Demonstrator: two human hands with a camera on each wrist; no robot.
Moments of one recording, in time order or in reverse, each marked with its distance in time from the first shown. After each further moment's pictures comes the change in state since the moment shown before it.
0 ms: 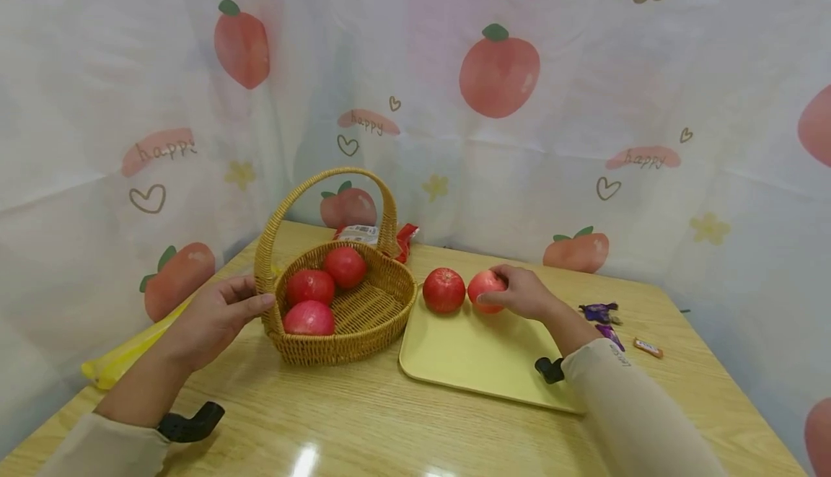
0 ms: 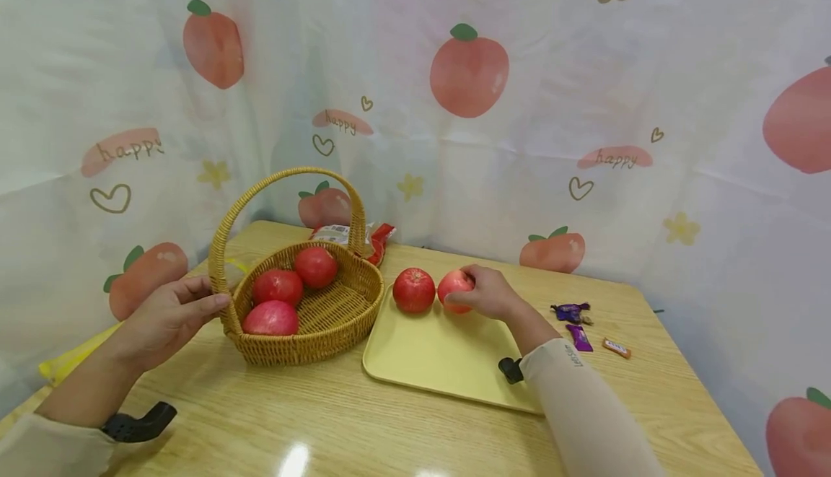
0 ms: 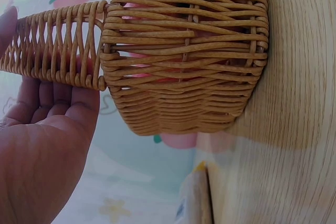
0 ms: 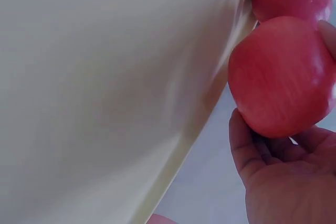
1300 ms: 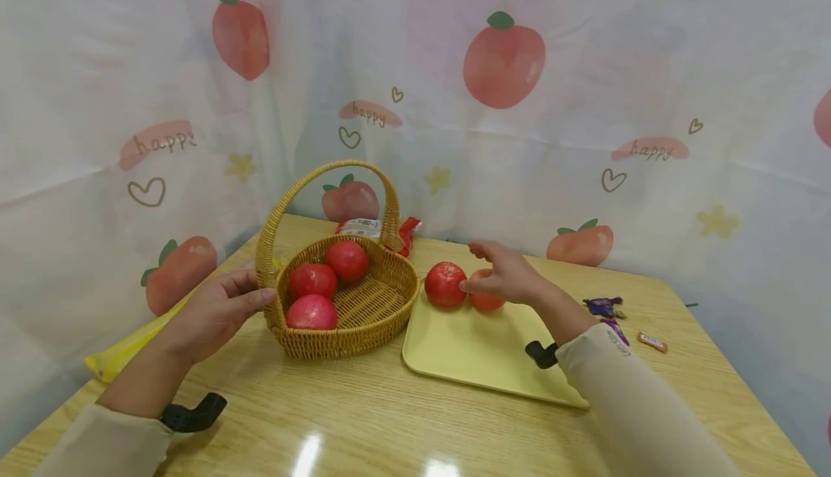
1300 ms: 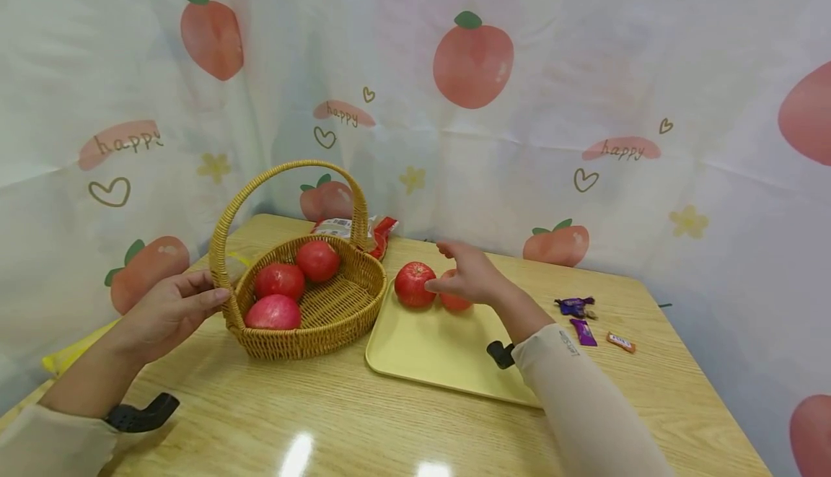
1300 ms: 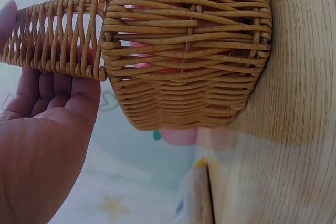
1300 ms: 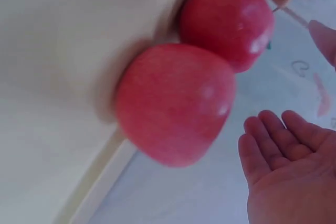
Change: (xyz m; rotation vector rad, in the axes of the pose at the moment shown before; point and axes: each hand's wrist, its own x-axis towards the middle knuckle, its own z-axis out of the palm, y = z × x) left_hand 0.001 0.000 -0.007 -0.030 -0.042 -0.018; right_hand 0.006 -0.056 -0.009 0.006 -0.066 -0.164
